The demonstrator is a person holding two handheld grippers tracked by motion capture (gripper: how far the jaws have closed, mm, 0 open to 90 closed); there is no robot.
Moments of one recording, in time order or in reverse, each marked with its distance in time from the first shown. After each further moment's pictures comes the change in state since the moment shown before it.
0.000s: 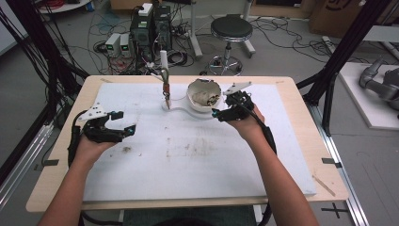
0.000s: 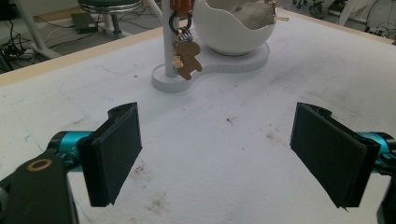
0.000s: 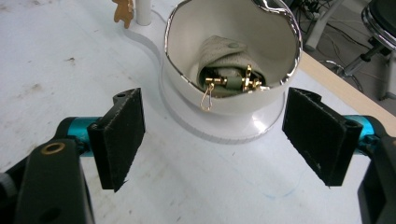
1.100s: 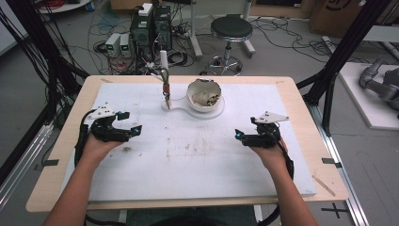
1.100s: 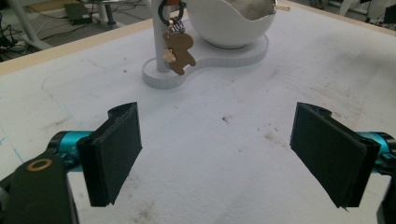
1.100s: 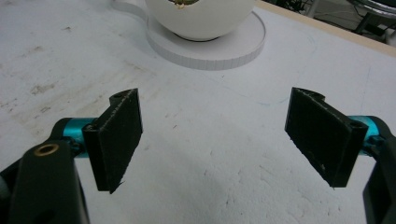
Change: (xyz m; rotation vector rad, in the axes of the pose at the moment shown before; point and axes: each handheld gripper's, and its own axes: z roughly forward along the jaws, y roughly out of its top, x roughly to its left) left arm -0.006 0.000 0.015 0.036 -0.001 -0.003; right arm -0.008 -0.110 -0.032 -0.118 -0.007 0.167
